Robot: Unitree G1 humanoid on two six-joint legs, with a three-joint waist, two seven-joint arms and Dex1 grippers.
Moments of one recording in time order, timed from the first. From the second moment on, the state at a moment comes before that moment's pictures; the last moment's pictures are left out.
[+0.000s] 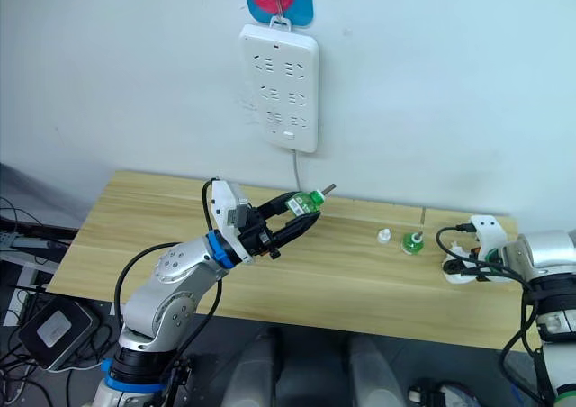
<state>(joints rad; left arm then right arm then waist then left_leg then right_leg) -0.27 0.31 -0.07 -0.34 -0.49 0.39 -0.69 -0.58 -0.82 0.08 0.42 0.39 1.22 0.51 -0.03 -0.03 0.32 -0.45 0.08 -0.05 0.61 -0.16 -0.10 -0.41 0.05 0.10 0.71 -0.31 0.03</state>
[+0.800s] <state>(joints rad) -0.28 0.41 -0.08 -0.35 -0.79 0.66 -0.89 -0.94 -1.17 0.12 0.44 0.92 1.60 1.20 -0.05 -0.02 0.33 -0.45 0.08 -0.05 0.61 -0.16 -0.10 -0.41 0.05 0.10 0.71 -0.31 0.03</state>
